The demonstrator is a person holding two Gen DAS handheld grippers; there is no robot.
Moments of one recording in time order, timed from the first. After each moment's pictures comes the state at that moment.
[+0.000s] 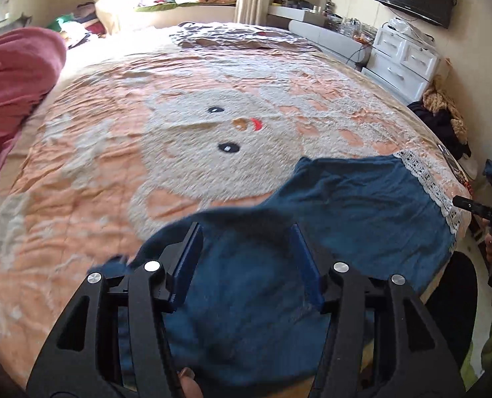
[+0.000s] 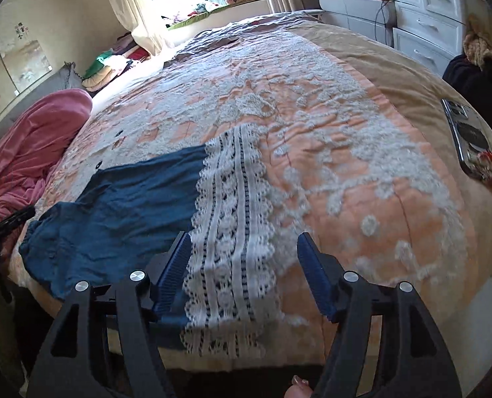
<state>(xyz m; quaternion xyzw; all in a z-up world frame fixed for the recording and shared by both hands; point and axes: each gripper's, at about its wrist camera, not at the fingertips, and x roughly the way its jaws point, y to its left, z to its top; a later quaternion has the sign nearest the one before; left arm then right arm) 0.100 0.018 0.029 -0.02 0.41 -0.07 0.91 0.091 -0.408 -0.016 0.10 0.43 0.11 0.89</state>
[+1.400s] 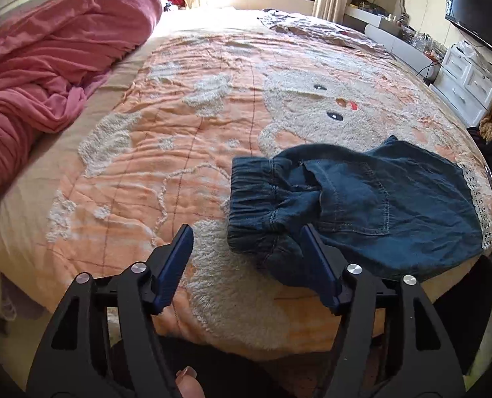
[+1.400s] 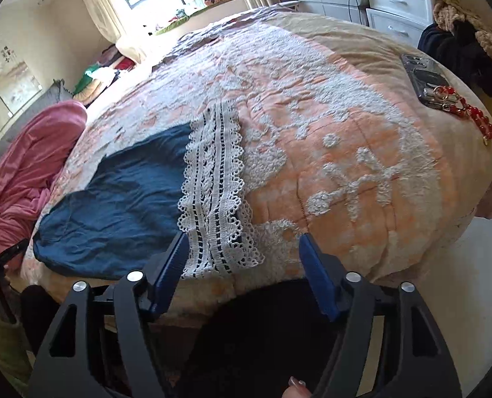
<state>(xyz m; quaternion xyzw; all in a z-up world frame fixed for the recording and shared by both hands) 0.024 0.097 0.037 -0.06 0.43 0.07 0.90 0.026 -0.422 -0.020 0.15 0.43 0.09 0.89</state>
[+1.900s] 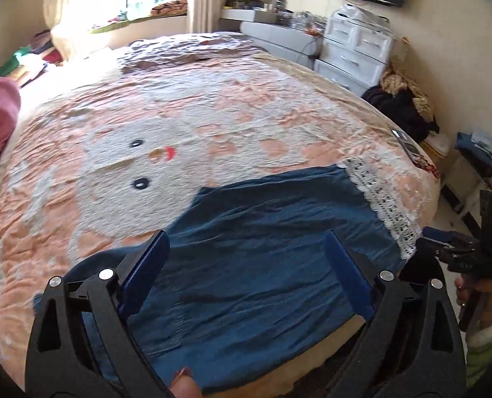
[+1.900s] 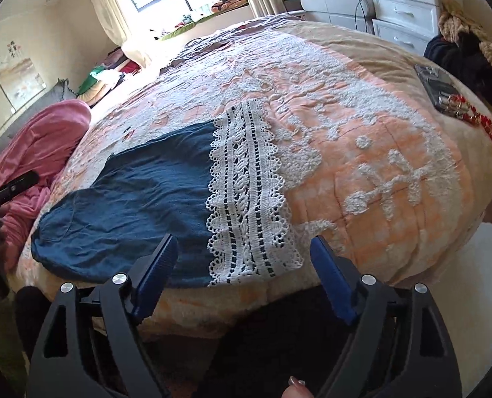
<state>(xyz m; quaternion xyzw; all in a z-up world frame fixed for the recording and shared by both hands) 0.124 -0.103 0.064 0.02 0.40 -0.19 0.90 0.028 -0.390 -0.027 0.14 0.41 0.09 0.90</state>
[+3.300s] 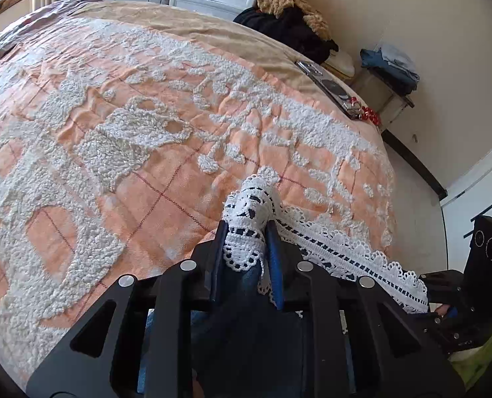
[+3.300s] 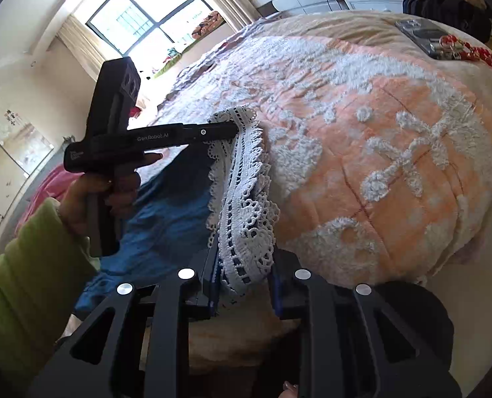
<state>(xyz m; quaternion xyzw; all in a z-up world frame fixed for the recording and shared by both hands) 0.281 -0.297 -0.026 0.08 0.48 -0.45 0.75 0.037 -0.403 -0.047 0.27 0.36 0.10 0.89</state>
